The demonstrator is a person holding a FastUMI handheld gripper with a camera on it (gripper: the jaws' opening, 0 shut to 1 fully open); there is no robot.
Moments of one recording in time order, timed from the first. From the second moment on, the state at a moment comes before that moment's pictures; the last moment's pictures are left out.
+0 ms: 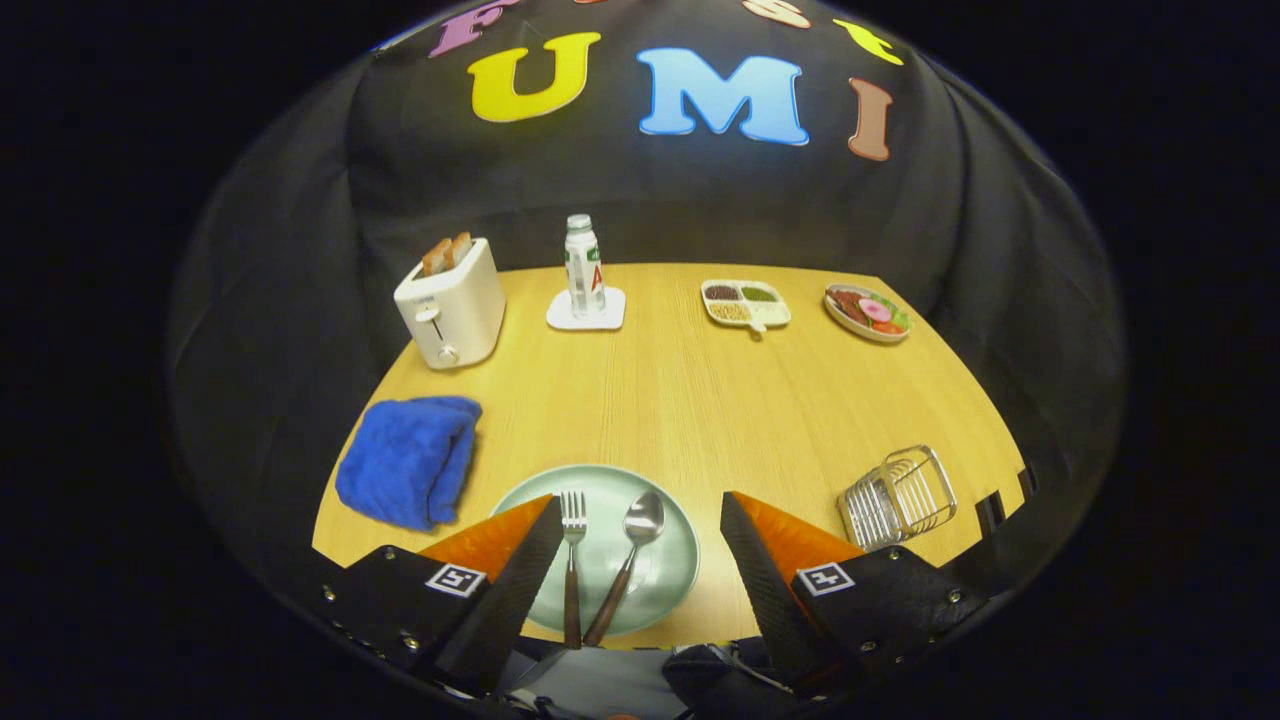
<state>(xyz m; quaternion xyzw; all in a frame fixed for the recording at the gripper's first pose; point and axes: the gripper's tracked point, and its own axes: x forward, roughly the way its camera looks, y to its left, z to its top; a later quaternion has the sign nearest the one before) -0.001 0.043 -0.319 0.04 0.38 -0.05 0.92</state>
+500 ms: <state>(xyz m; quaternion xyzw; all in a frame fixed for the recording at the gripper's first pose) -0.016 0.066 -0.411 0.04 0.49 -0.06 0.87</state>
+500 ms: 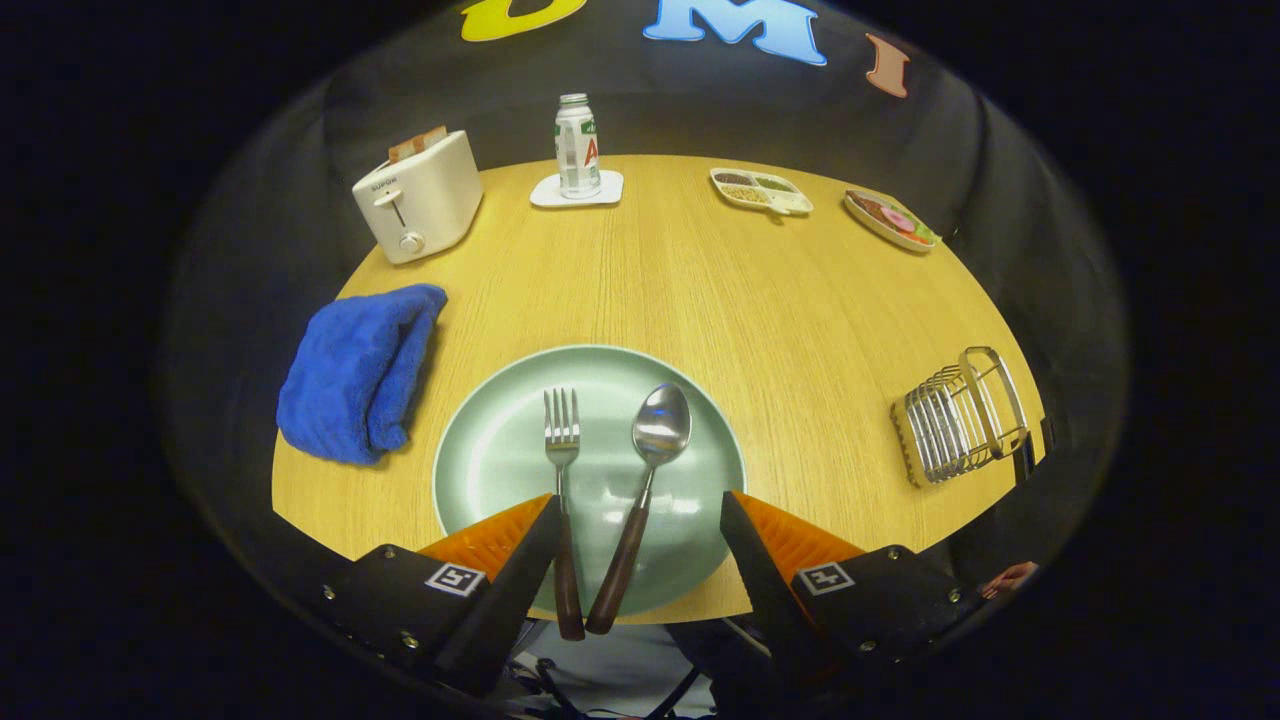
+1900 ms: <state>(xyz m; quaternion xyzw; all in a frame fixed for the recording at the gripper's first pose) -0.008 0.045 -0.385 0.03 0.47 -0.07 0.88</state>
